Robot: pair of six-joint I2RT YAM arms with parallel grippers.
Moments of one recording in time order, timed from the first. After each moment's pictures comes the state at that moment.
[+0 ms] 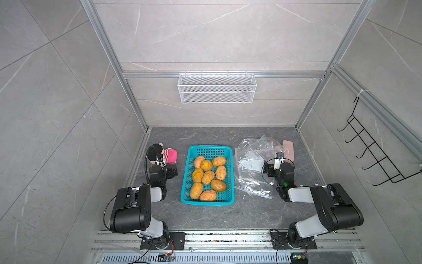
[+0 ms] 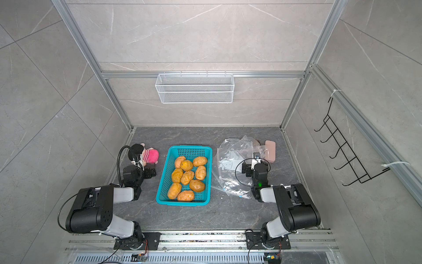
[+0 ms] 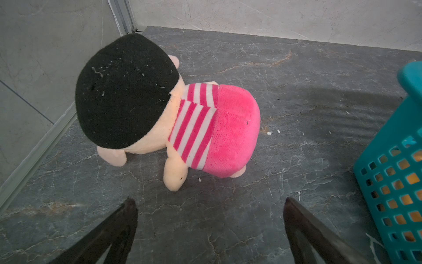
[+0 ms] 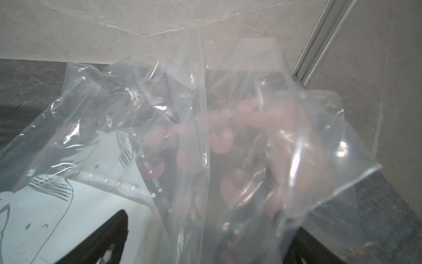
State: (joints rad) left arm 0.09 1.50 0.36 0.71 0.06 0.00; right arm 0.13 1.52 0.35 0.82 0.17 -0.01
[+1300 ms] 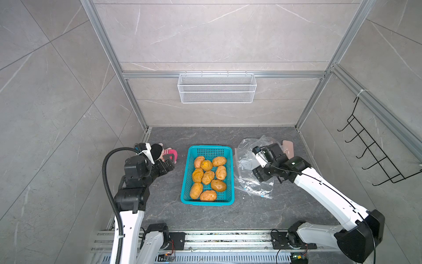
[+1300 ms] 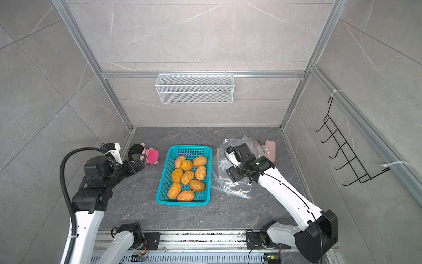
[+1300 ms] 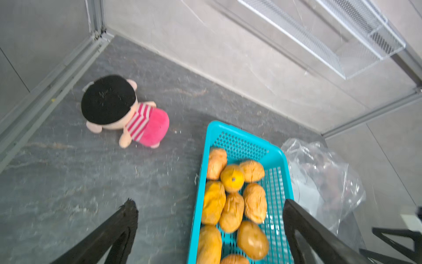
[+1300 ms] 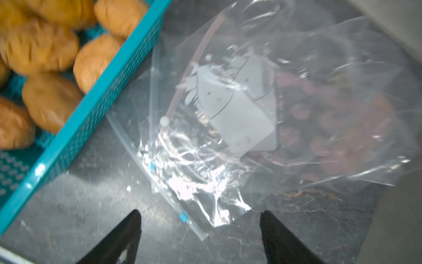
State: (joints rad) left arm 0.04 0.69 0.95 -0.74 0.26 -0.38; right arm 0.57 1.28 1.14 -0.98 0.13 -0.16
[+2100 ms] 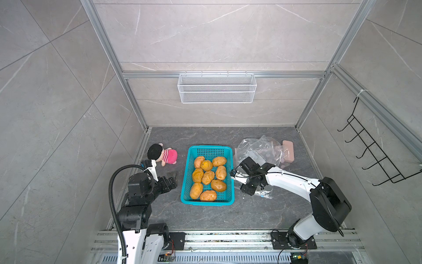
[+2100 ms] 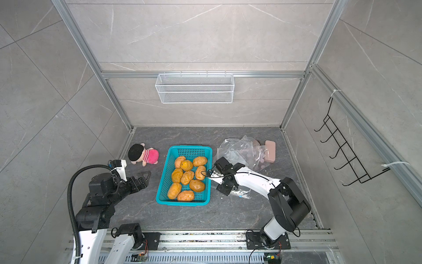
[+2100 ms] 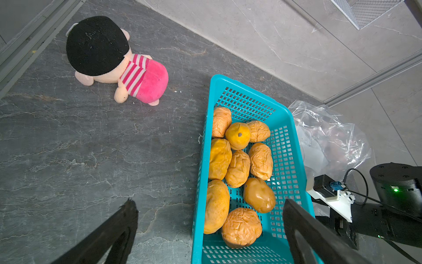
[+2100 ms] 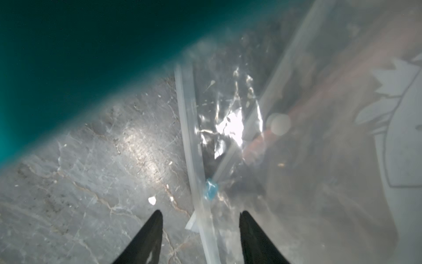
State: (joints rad) left arm 0.04 0.54 0.79 -0.82 0.30 -0.36; right arm 0.65 1.59 0.97 -0.69 -0.04 -0.43
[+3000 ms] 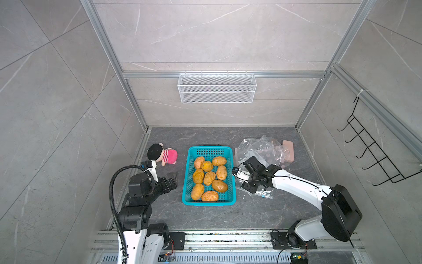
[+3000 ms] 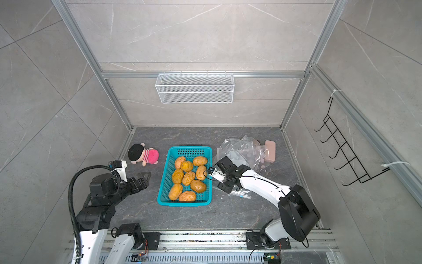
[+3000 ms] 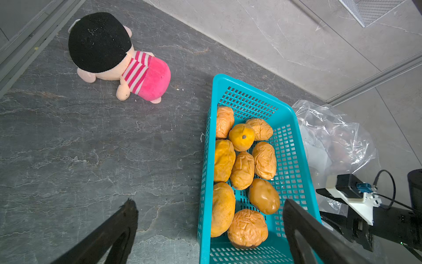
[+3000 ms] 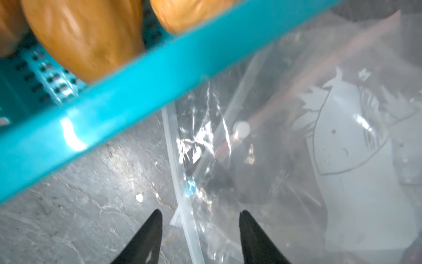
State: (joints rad) left arm 0.04 0.53 0.78 -0.83 0.30 -0.36; right arm 0.66 1.49 0.94 -0.69 0.05 -0.44
